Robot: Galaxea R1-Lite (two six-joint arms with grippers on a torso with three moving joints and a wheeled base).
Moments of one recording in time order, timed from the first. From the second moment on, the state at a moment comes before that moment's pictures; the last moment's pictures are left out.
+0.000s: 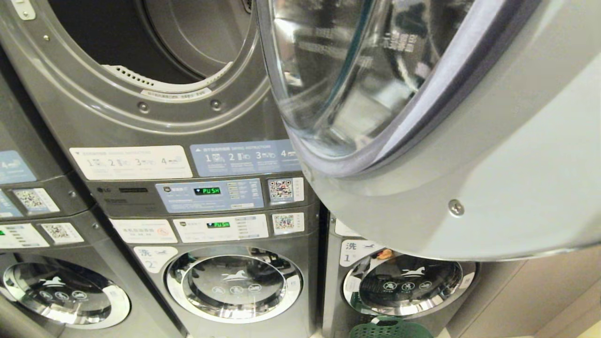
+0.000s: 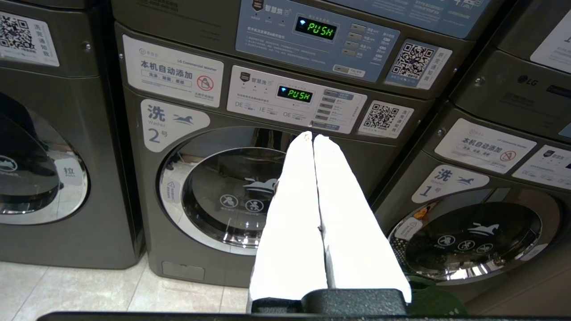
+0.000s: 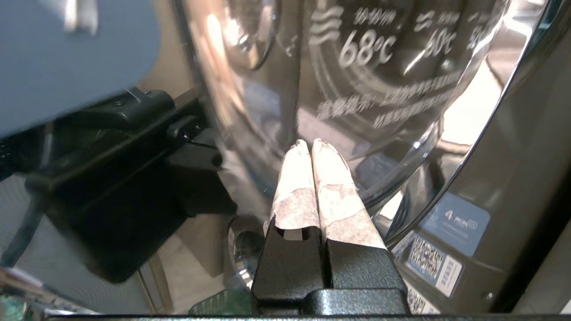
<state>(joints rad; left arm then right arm) 0.00 0.00 0.00 -0.04 0.07 -0.23 0.76 1.22 -0.92 -0.60 0.38 0.02</state>
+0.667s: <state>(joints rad) 0.00 0.00 0.00 -0.04 0.07 -0.23 0.88 1.34 -1.05 -0.60 0.33 0.00</state>
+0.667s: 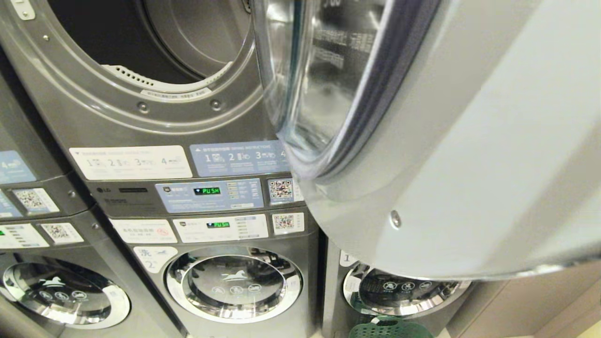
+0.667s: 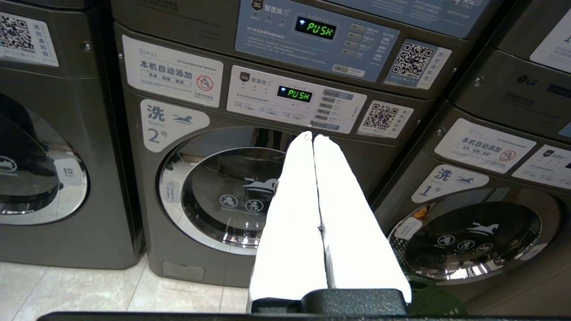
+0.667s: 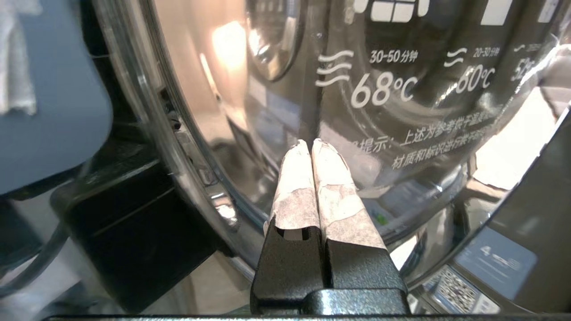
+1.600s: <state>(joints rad) 0.00 0.00 0.00 -0.04 0.07 -0.23 1.03 1.50 -1.20 -0.61 0.27 -0.03</state>
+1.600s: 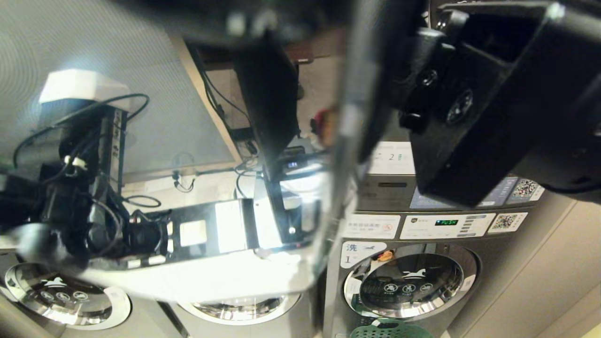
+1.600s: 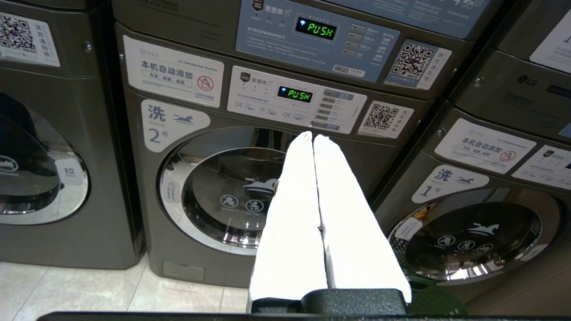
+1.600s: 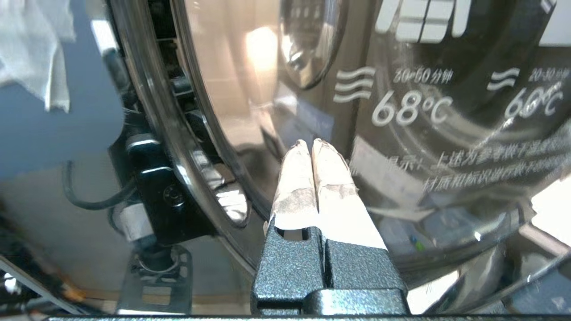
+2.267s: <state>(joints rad) 0.00 0.00 0.00 -0.04 0.07 -0.23 1.11 1.75 -1.45 -0.62 0.27 -0.03</state>
